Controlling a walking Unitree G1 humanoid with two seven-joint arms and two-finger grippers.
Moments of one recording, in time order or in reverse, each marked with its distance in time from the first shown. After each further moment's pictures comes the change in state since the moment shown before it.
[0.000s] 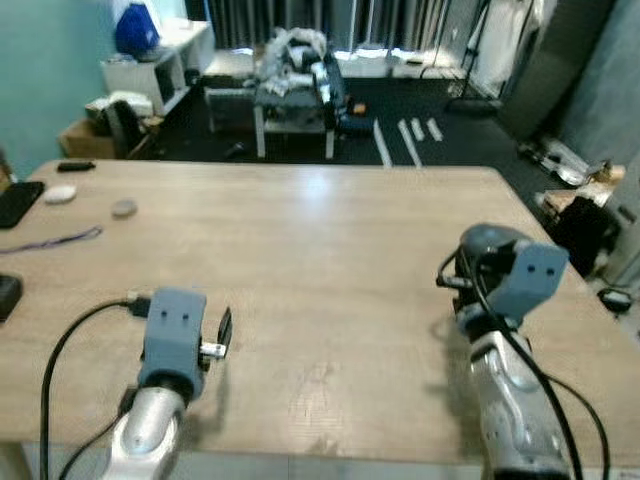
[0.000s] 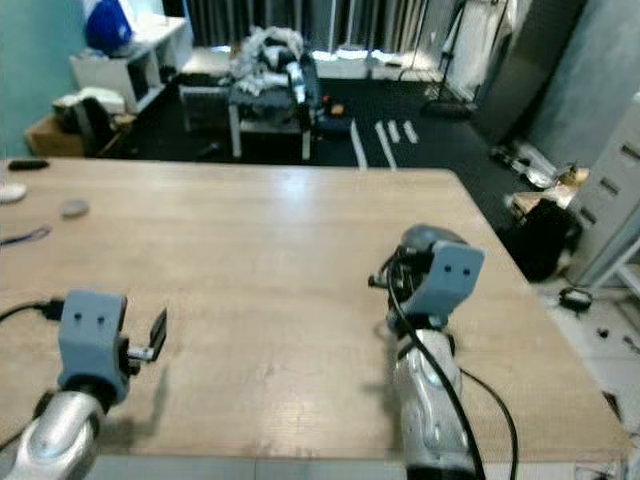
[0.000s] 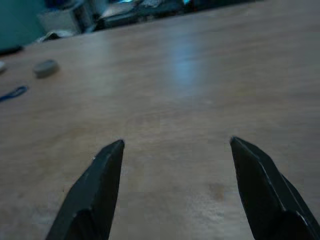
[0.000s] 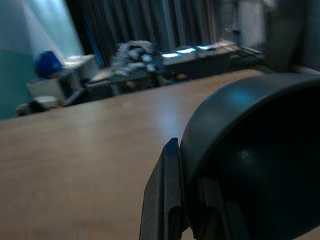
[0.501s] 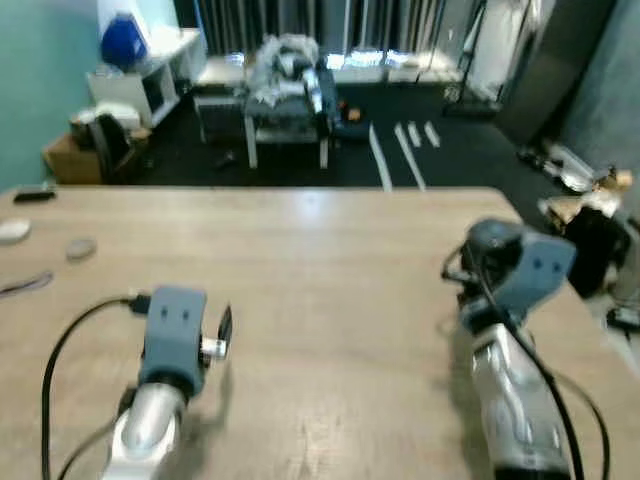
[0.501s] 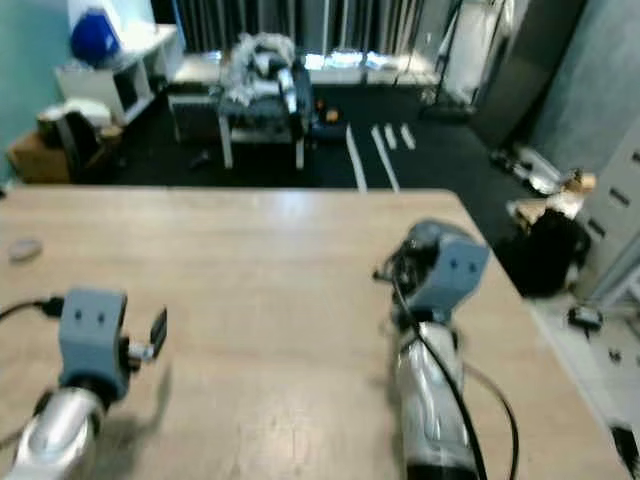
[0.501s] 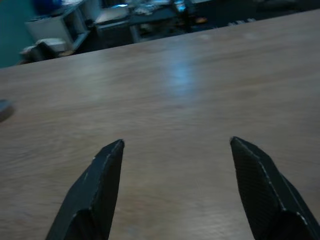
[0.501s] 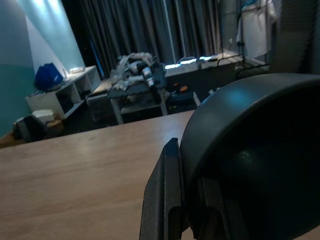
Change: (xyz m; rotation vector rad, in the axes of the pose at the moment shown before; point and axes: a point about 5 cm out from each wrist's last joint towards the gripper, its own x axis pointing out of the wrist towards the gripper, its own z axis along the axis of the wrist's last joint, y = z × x) left arm -0.001 0.000 0.000 -0.001 0.006 0.000; right arm 0.003 0.003 0.007 0.007 -0.030 0.013
